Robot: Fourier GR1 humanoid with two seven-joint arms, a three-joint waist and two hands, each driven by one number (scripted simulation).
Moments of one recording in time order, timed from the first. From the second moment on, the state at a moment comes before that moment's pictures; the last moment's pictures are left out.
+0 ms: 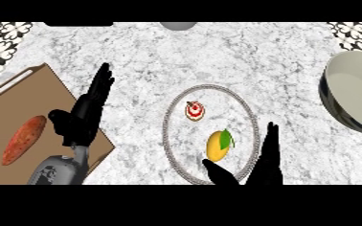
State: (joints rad) left arm -0.16 0.25 -0.24 -1.55 0.15 0.26 0.07; right arm 0.17 0.00 0.64 -1.82 1.23 -0.74 1.14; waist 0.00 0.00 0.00
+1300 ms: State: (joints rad) left arm -0.15 0.20 -0.21 -1.50 0.10 0.23 0.03; right arm 0.12 -0.01 0.78 -1.77 1.26 -0.90 1.17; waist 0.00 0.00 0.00
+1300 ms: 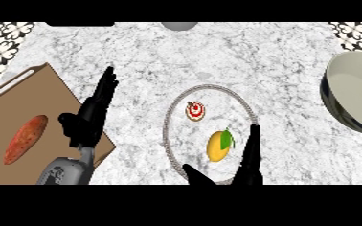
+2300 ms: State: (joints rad) left arm -0.12 0.19 -0.18 -1.56 0.08 0.19 0.06; right arm 0.05 0.00 0.68 -1.44 1.09 -1.07 1.14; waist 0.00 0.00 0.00
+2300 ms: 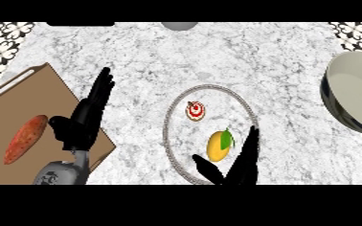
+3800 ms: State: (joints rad) left arm -0.16 0.14 -0.13 -1.52 0.04 0.15 0.07; right arm -0.20 -0.43 1.00 -1.79 0.62 -1.00 0.80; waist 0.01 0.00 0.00
